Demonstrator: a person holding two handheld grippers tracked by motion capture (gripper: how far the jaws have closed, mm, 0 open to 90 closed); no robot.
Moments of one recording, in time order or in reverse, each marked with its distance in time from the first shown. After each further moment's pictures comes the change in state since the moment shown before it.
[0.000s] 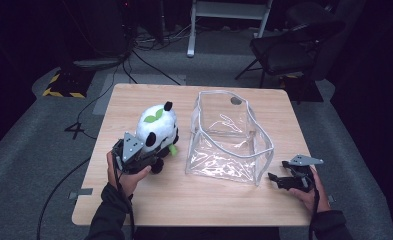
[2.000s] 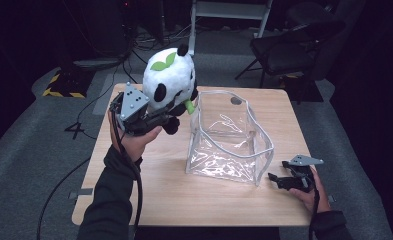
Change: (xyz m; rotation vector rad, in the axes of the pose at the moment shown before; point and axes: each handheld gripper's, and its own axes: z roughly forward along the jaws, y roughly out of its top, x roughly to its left) left arm -0.015 0.145 -0.020 -0.217 -0.052 0.043; right arm 0.000 0.000 0.000 -0.001 -0.003 0.000
